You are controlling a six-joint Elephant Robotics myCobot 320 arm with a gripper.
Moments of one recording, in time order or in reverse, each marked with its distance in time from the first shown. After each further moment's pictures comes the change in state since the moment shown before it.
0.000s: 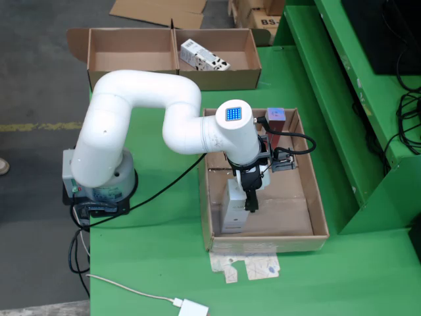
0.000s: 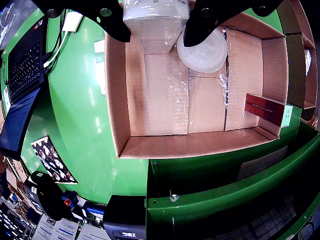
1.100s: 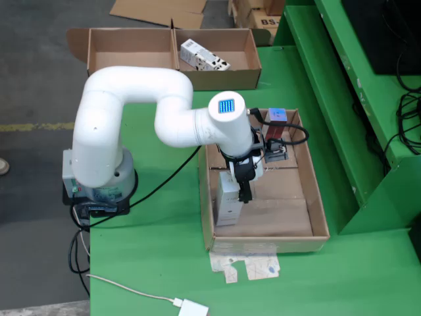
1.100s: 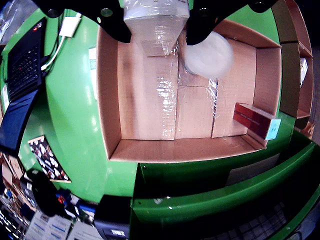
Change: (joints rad) arm 0.026 0.124 -0.058 -0.032 0.015 0.000
